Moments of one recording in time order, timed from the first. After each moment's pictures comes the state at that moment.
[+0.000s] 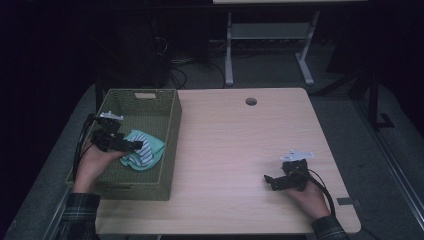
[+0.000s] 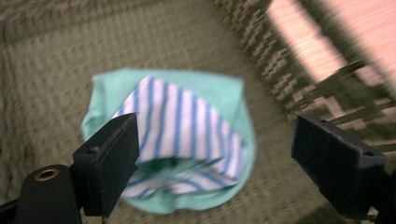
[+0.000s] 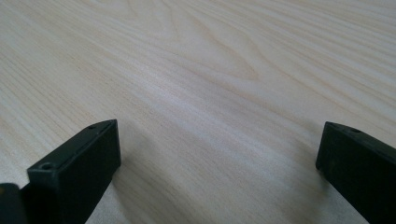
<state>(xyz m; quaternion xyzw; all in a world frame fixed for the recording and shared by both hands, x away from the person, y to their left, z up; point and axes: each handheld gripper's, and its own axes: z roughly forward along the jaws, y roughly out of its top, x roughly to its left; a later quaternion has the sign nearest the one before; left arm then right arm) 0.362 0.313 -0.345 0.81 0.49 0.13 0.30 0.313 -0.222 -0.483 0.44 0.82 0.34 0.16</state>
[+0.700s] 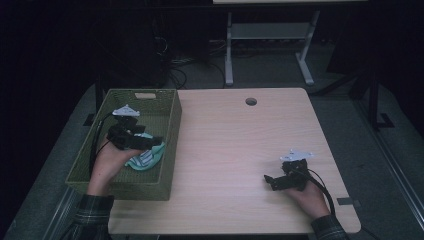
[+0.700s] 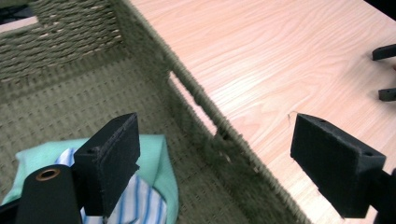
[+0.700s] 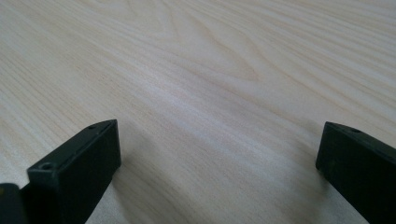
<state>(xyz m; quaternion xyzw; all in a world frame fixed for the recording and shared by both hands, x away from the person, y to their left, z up) 0.352 0.260 -0.323 0.81 0.43 0.13 0.37 0.313 -0.222 -0.483 0.44 0.82 0.34 0.16</state>
